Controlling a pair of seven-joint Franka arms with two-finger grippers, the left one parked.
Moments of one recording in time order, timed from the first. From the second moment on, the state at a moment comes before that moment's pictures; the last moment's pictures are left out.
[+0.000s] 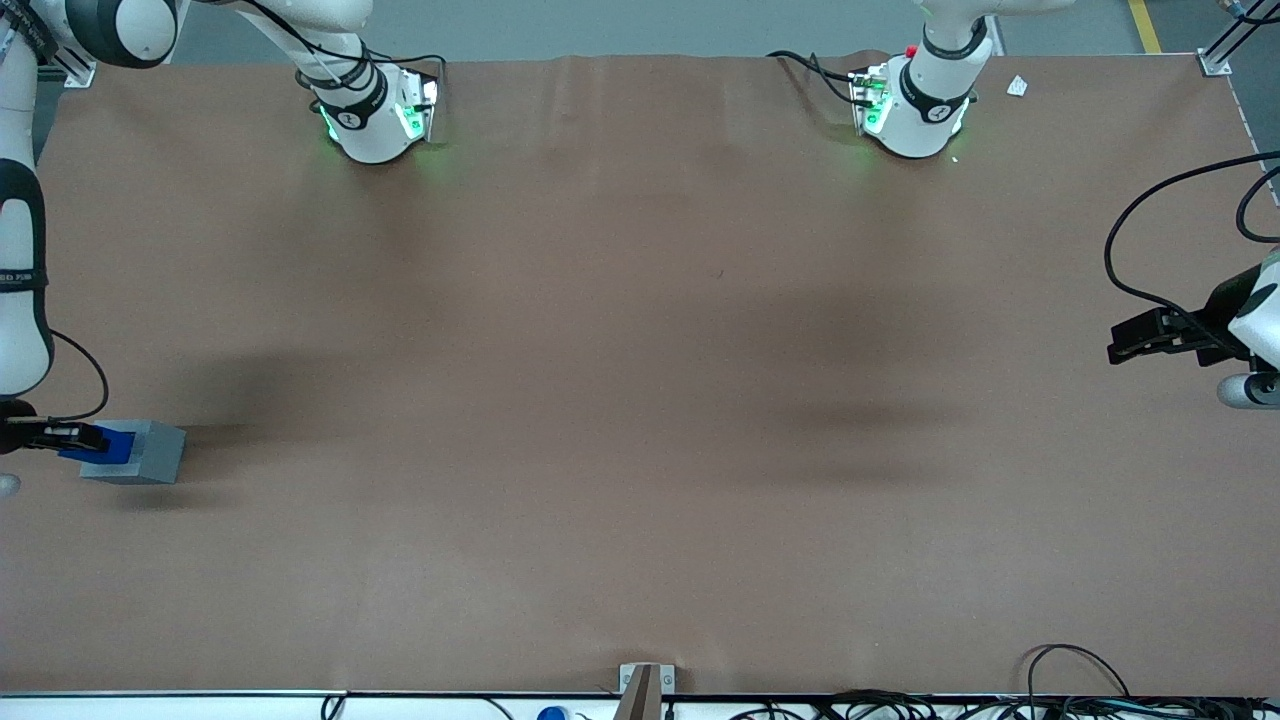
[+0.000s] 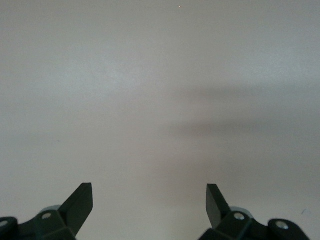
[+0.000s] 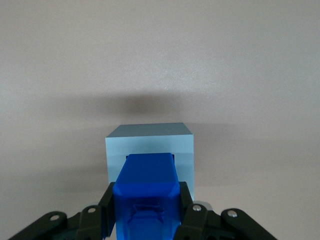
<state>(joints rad) -0.30 0.67 -0.16 -1.44 0.08 2.10 -0.46</state>
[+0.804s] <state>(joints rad) -0.30 0.67 -0.16 -1.44 0.08 2.10 -0.47</state>
